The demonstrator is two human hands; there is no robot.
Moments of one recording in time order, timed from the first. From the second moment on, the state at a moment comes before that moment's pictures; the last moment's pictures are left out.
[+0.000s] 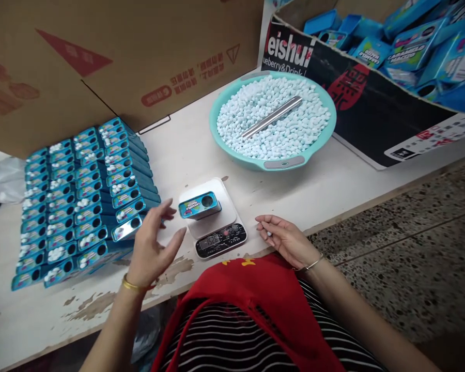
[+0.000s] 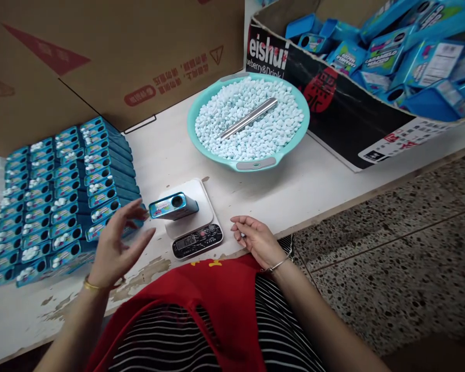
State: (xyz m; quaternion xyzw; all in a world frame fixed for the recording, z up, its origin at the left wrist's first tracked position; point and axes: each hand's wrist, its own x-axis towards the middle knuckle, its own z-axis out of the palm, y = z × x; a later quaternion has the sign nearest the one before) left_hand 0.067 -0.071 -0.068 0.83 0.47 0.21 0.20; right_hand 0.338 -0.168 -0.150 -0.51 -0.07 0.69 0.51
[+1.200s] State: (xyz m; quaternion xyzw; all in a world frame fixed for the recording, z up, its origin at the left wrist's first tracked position) left_hand 0.049 -0.085 -0.091 0.79 0.50 0.29 0.21; right_hand 0.315 -0.095 -0.098 -0.58 -0.41 0.49 0.51
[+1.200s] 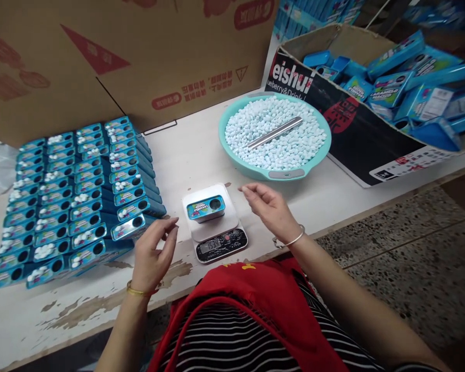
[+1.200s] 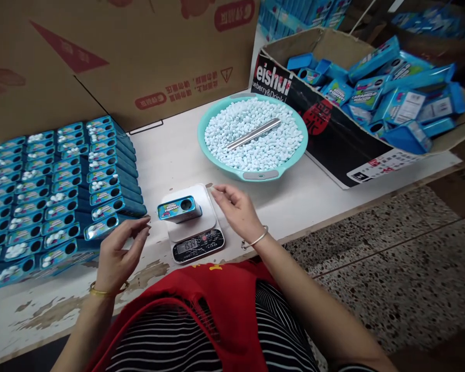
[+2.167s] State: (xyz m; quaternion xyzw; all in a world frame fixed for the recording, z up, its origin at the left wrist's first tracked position) left_hand 0.054 -0.067 -0.100 0.74 0.60 0.23 0.17; right_hand 0.327 -0.131 -0.144 -0.64 -0.54 0.51 0.18
